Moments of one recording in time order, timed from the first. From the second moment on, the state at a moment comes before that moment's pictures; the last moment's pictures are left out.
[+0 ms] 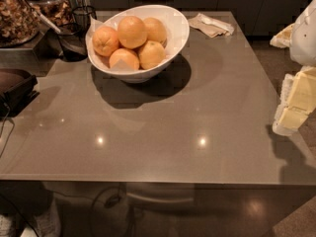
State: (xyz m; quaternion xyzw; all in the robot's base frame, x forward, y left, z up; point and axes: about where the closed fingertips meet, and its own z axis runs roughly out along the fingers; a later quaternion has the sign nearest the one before) arm 0.438 -0.217 0.976 -0.60 0.78 -0.03 0.16
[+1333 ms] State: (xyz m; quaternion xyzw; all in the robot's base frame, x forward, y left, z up) arm 0.508 -0.185 1.000 -0.59 0.79 -0.03 0.17
